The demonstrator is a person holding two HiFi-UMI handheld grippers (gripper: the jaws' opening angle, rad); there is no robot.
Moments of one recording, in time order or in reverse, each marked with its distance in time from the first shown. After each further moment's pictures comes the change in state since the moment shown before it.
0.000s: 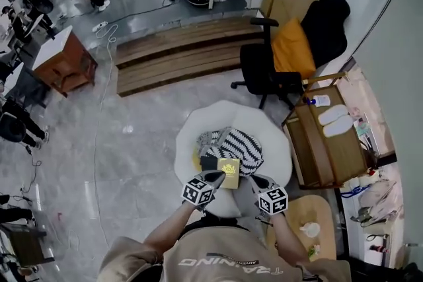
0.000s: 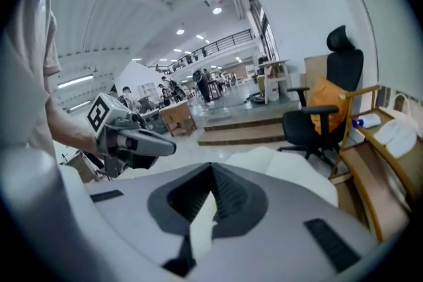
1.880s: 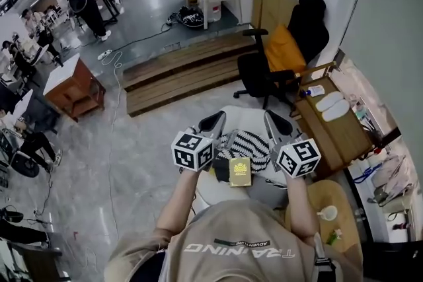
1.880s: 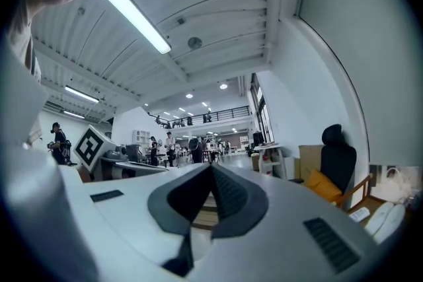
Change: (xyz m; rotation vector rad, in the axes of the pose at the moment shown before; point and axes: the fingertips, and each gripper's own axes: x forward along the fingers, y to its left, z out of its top) left arm -0.154 -0.096 0.258 0.330 -0.425 0.149; right arm -0.154 0.081 0.279 -0.179 -0.639 -0.131
